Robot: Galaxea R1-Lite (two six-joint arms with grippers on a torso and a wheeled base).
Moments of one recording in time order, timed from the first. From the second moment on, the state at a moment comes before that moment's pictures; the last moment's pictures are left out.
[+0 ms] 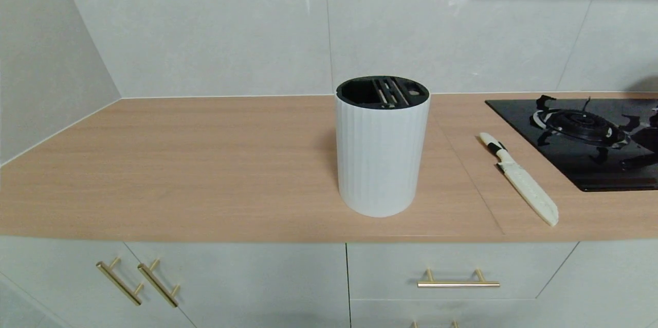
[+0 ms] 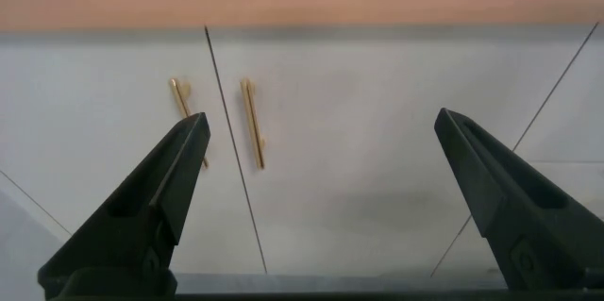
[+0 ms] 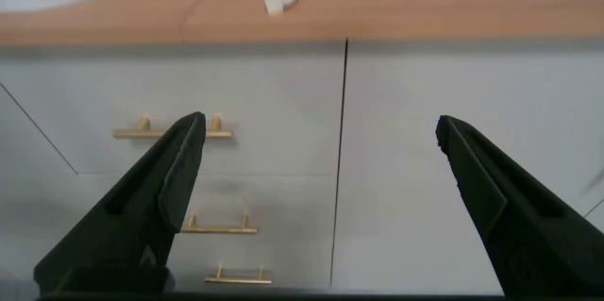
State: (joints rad) left arm 0.01 0.00 0.00 0.00 0.00 0.00; right arm 0.00 0.00 0.00 0.00 0.01 0.02
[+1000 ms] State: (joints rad) left arm 0.01 0.00 0.00 0.00 0.00 0.00; right arm 0.00 0.00 0.00 0.00 0.01 0.02
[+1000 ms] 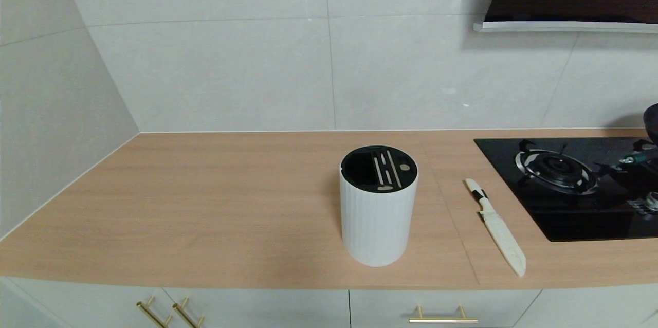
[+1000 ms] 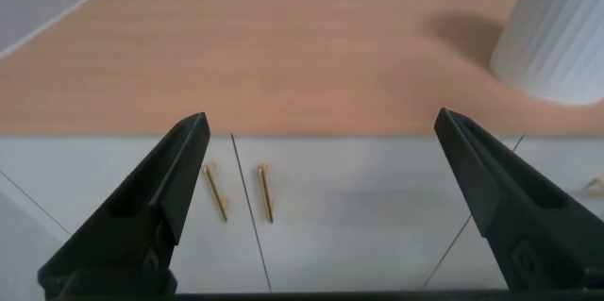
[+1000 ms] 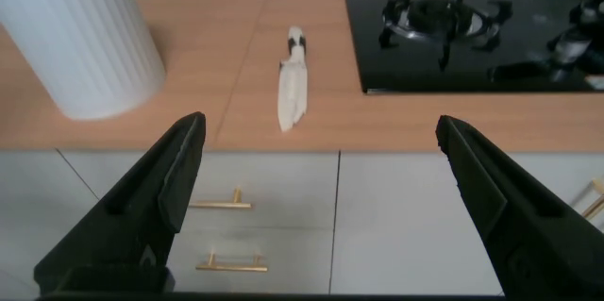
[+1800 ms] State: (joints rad) left arm 0.01 0.00 0.00 0.00 0.00 0.00; right arm 0.00 0.00 0.00 0.00 0.01 0.02
